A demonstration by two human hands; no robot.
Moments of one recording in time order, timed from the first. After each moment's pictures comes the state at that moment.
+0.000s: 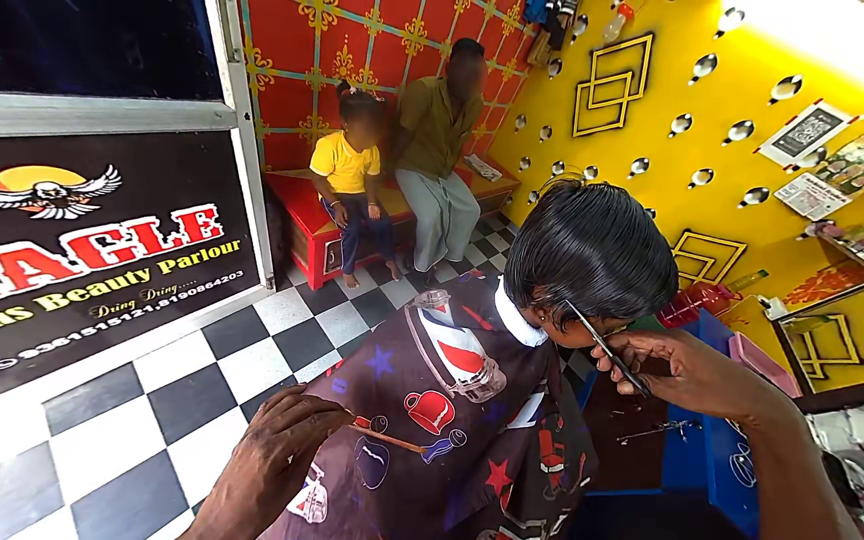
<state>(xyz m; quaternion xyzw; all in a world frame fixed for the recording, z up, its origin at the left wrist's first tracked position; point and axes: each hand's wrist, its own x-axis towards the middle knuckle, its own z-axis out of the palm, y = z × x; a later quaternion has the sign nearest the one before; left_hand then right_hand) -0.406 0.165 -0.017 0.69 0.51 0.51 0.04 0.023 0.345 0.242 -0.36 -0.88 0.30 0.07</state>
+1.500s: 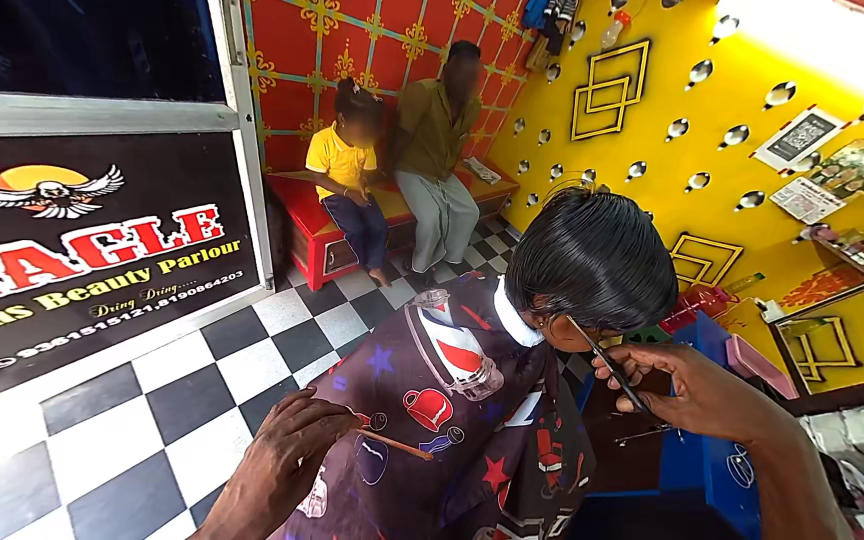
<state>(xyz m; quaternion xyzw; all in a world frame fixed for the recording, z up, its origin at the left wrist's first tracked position) -0.397 0.161 -0.025 0.69 0.51 0.51 0.06 0.035 0.329 0.234 -0.37 -0.91 0.19 0.06</state>
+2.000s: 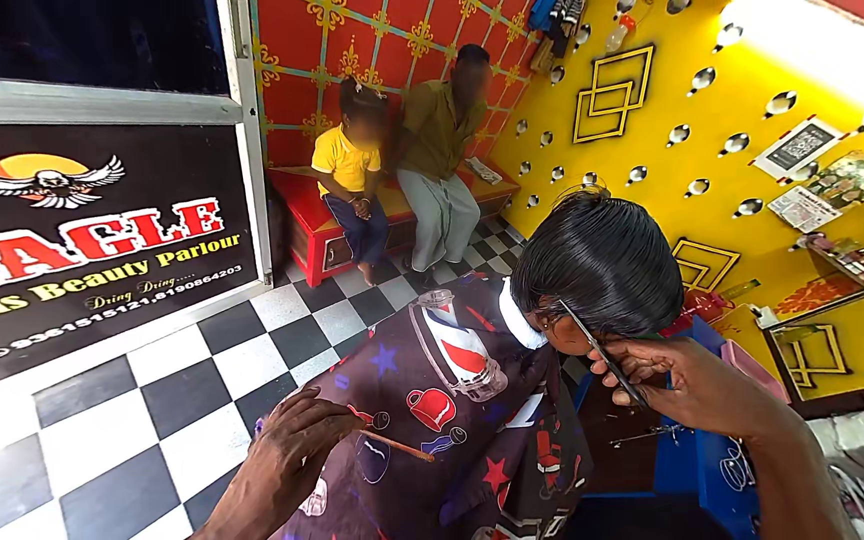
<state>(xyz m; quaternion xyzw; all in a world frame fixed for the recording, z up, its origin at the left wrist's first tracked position) -0.397 0.160 -0.030 0.69 0.51 0.51 0.06 0.006 0.322 0.251 -0.38 -0.90 0.20 0.06</state>
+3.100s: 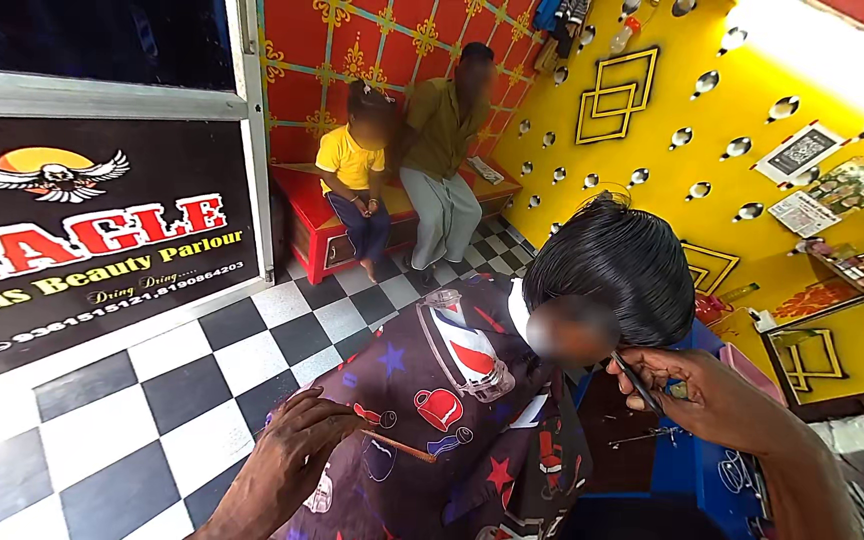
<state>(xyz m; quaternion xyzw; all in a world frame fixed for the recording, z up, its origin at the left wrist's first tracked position) -0.405 0.158 -0.035 0.69 0.51 0.51 0.07 0.010 0.313 0.249 -0.37 -0.91 0.17 0.07</state>
